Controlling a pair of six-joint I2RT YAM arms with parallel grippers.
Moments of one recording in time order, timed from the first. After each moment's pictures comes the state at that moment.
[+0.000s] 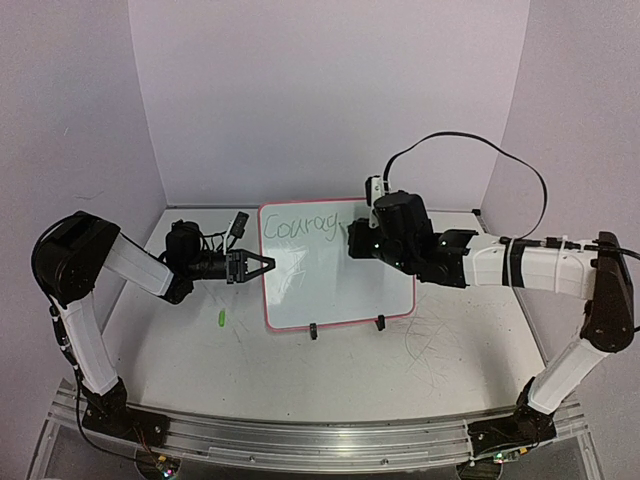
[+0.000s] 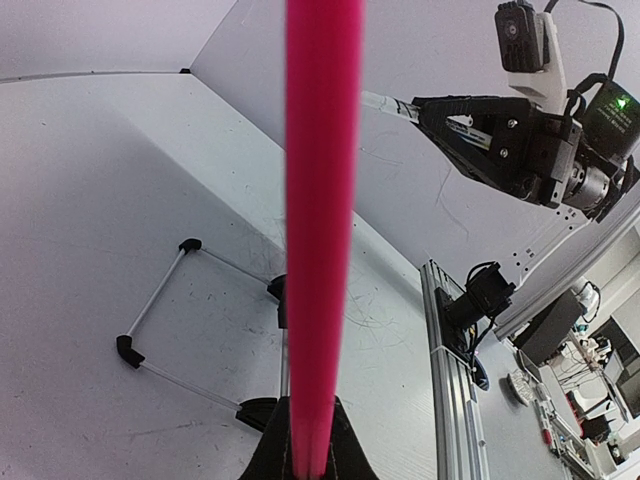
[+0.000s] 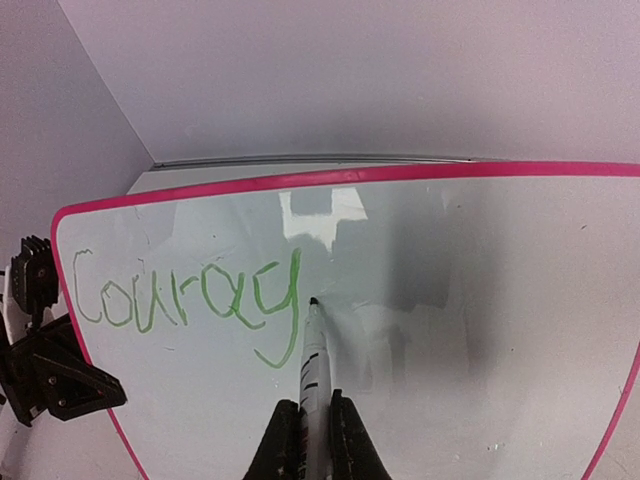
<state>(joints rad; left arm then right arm) -0.41 1.84 0.76 0.94 1.00 -0.53 0.89 1.62 1.20 -0.01 0.42 0.47</state>
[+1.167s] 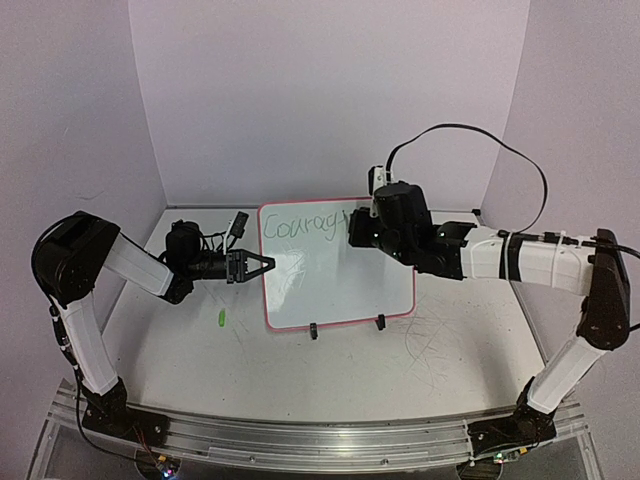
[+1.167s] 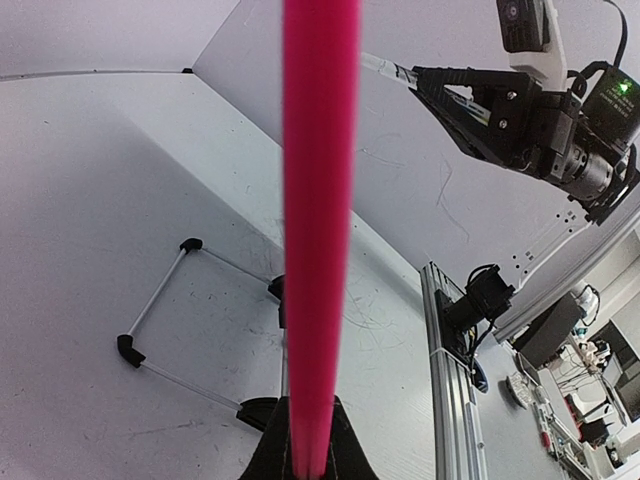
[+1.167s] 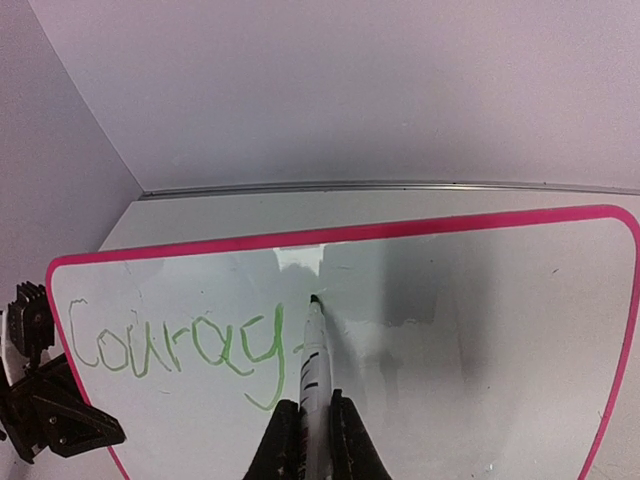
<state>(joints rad) -0.41 1.84 0.76 0.94 1.00 -0.53 0.87 1.64 1.26 -0.01 0.46 0.46</state>
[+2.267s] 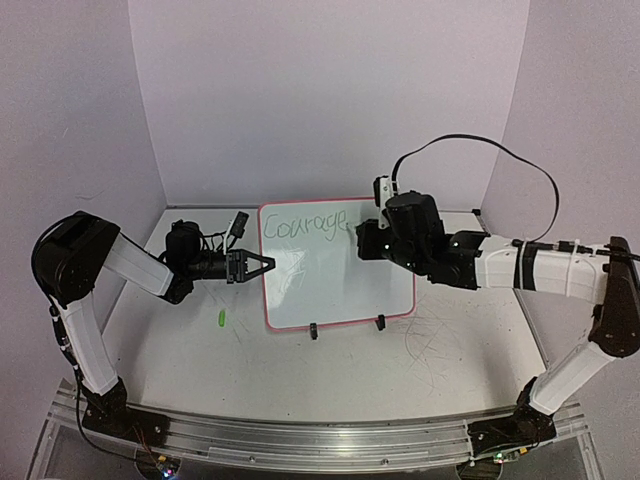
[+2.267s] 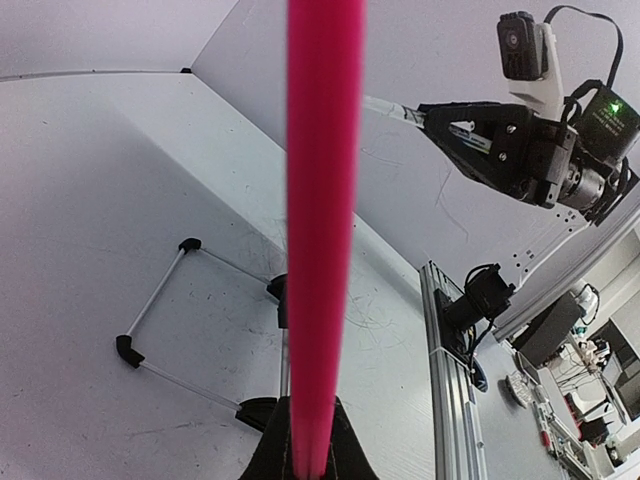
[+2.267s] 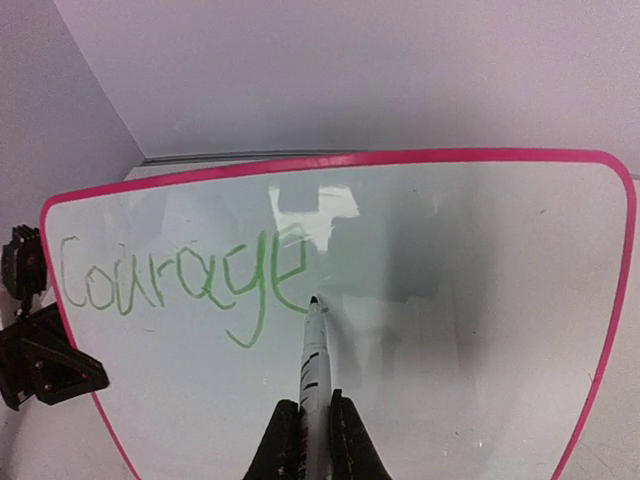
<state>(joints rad) -0.41 1.84 0.76 0.94 1.00 -0.54 0.88 1.56 1.15 -0.02 0.42 0.45</state>
